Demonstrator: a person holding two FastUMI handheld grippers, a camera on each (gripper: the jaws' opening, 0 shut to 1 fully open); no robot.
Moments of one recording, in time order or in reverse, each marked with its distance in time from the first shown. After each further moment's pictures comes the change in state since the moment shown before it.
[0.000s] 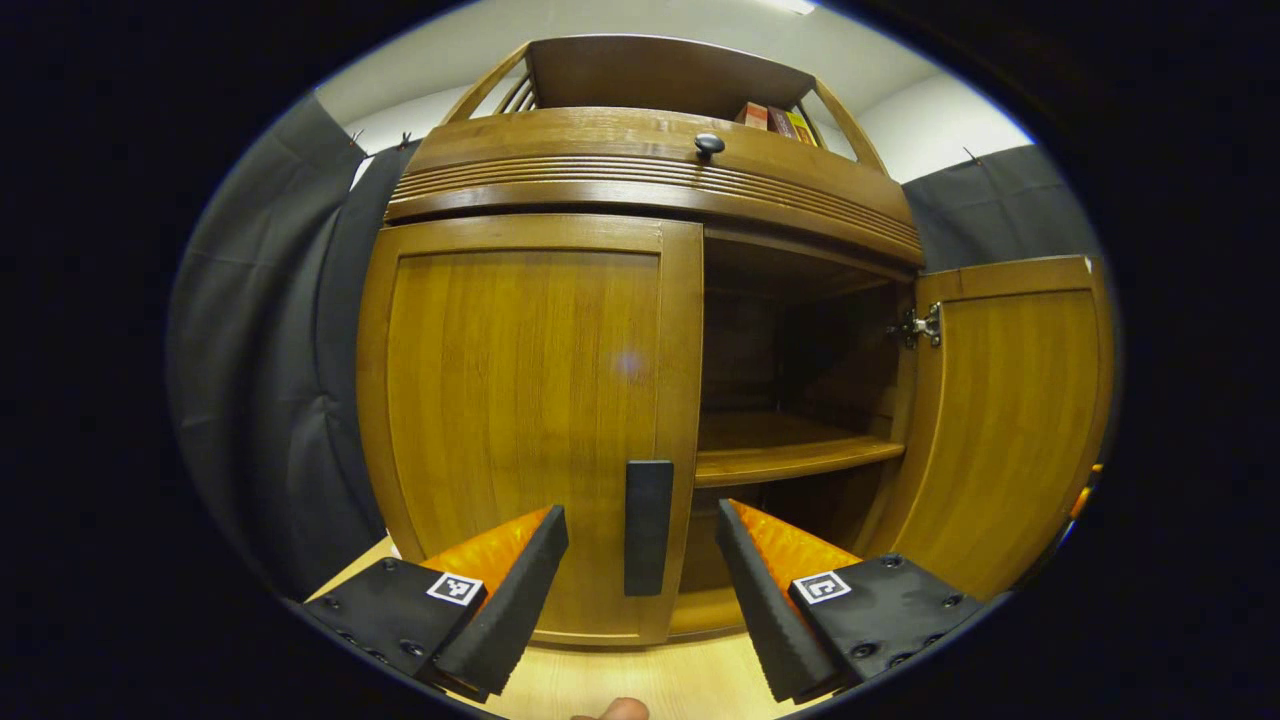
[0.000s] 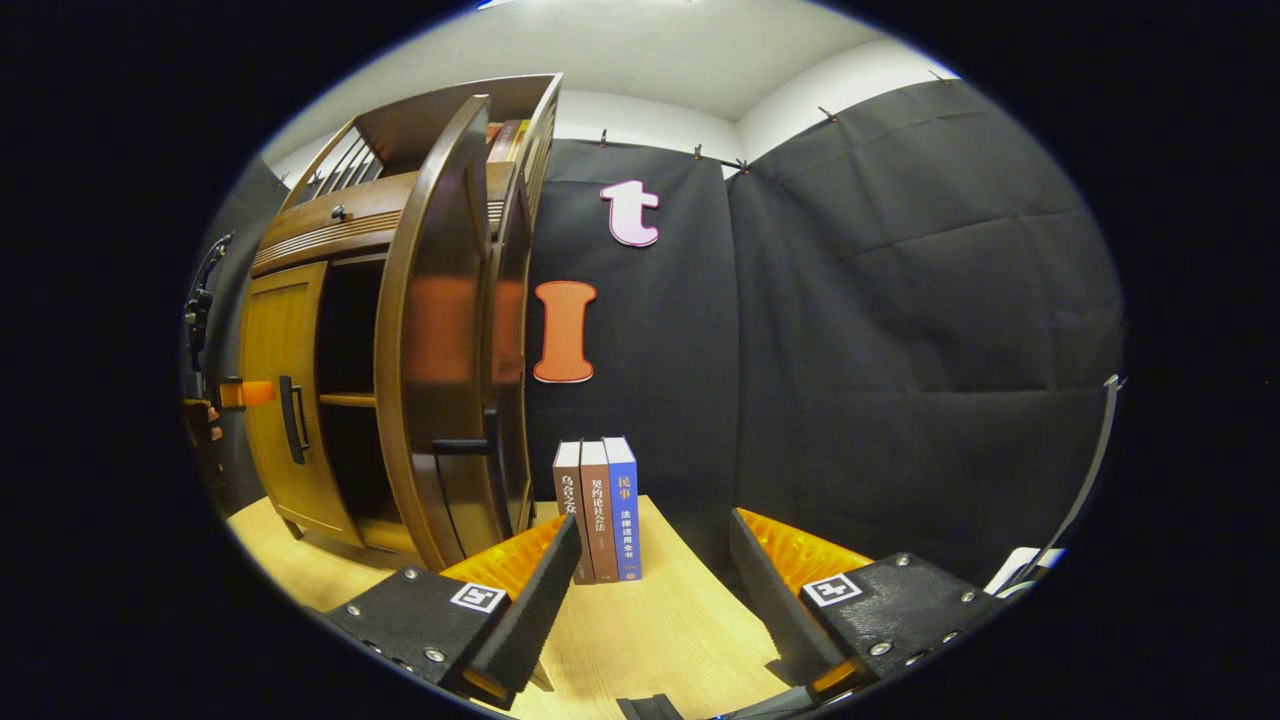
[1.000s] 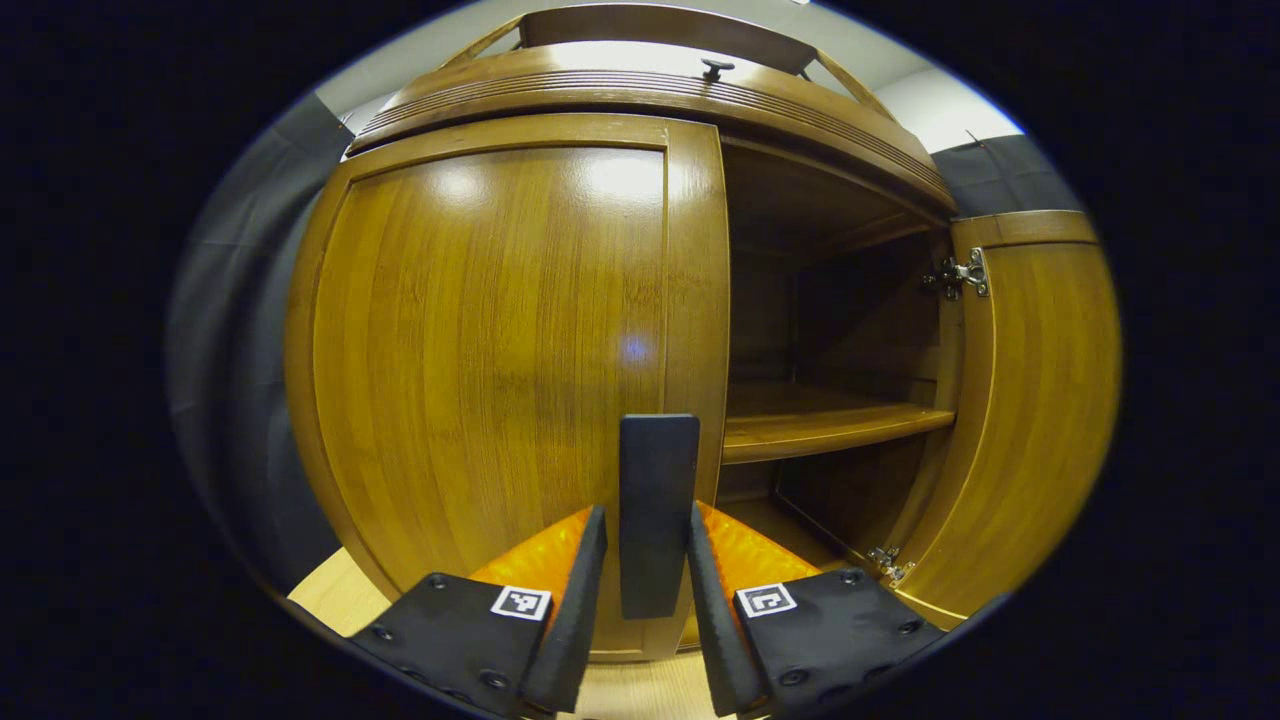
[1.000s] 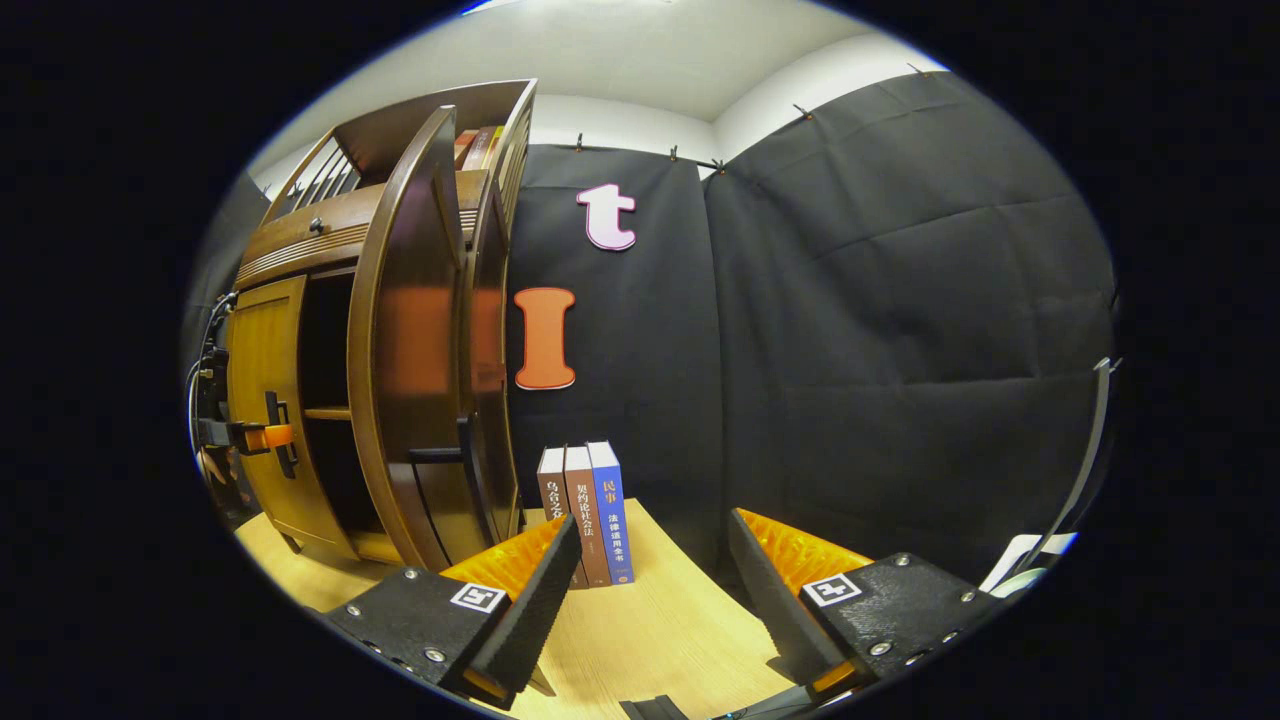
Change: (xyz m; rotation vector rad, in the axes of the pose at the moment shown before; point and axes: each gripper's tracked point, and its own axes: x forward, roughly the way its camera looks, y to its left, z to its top) left arm 0.057 -0.006 -0.046 -0.037 0.050 -0.038; right arm -0.004 -0.009 0.003 0.031 -0.005 -0.045
